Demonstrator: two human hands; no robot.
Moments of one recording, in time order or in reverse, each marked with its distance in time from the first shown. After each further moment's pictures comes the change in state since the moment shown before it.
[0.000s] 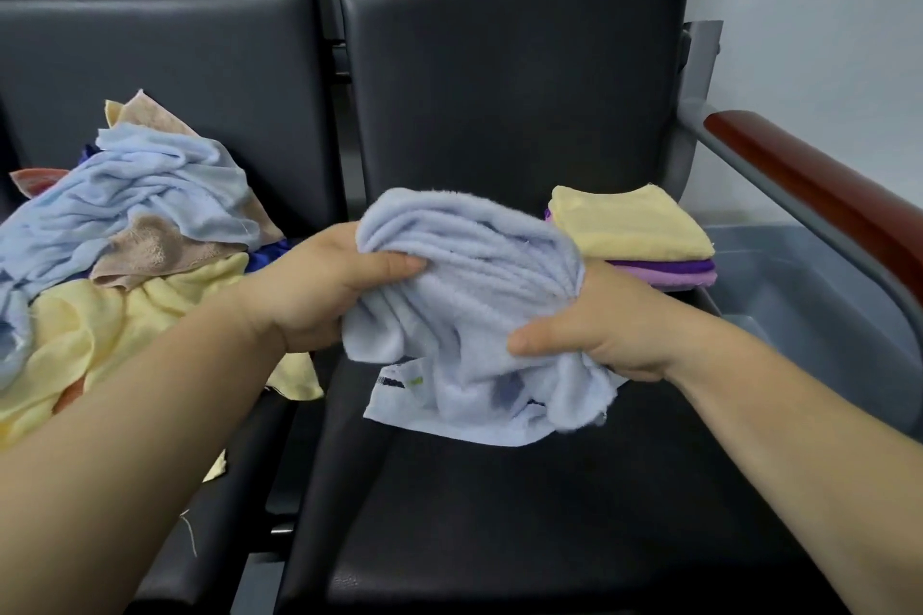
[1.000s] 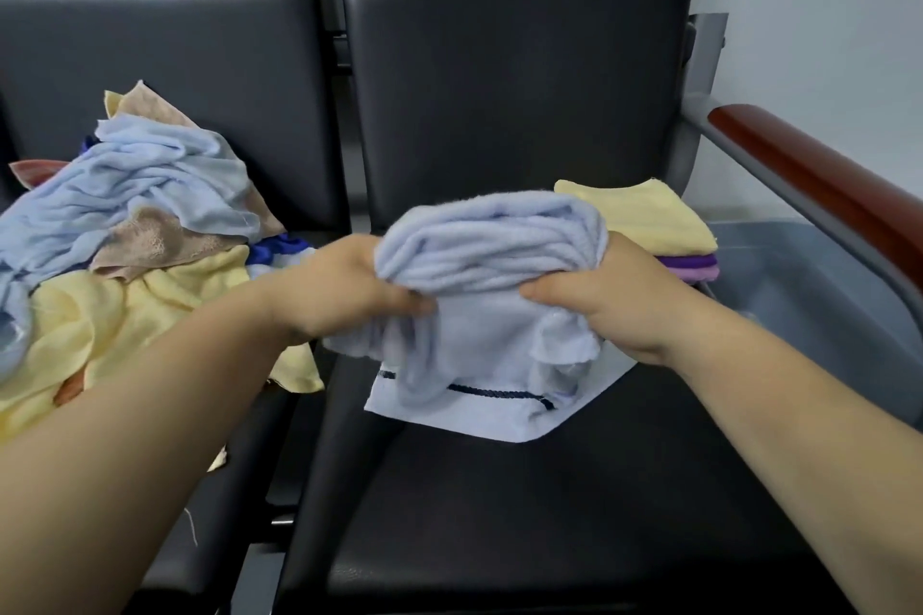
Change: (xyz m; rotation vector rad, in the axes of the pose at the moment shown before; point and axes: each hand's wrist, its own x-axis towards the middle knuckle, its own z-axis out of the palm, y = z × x) left_hand 0.002 -0.002 0.000 0.716 0.088 -0.120; right_hand 0.003 -0.001 -0.002 -0.044 0.240 -0.130
